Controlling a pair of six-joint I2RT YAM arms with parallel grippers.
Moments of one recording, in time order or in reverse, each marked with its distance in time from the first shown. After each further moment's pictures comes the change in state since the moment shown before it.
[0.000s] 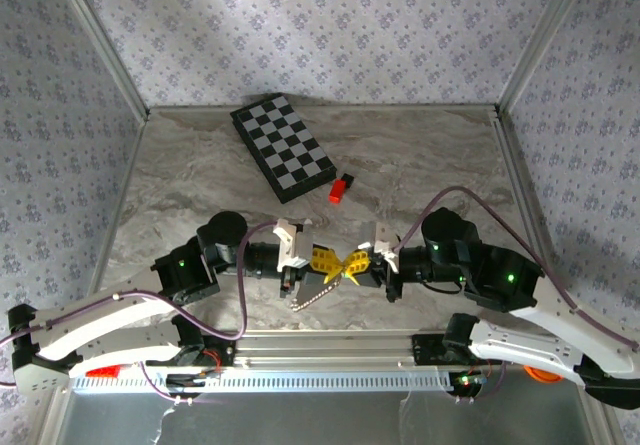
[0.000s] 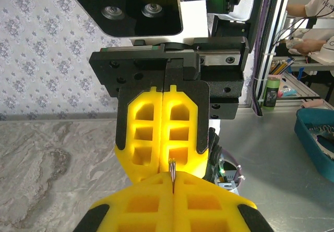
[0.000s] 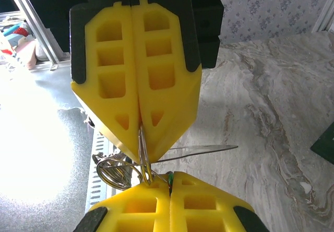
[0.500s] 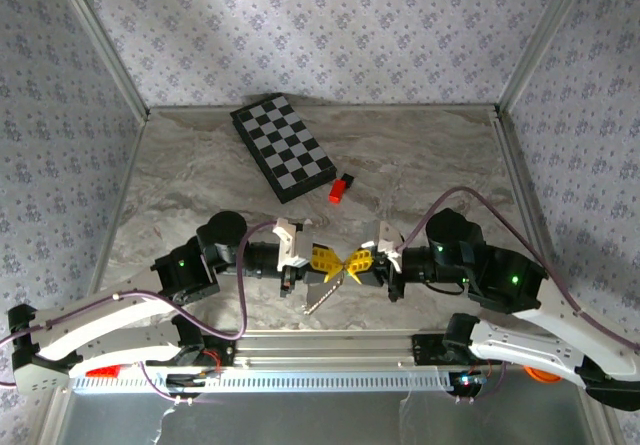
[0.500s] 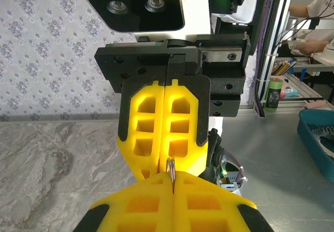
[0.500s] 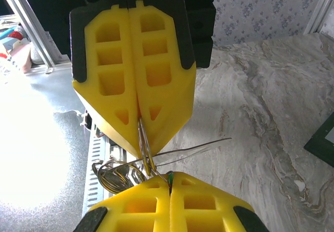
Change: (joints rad) left arm 0.000 0.000 0.000 0.004 -0.007 0.000; right arm -0.002 -0.016 -0.001 -0.002 0.022 0.012
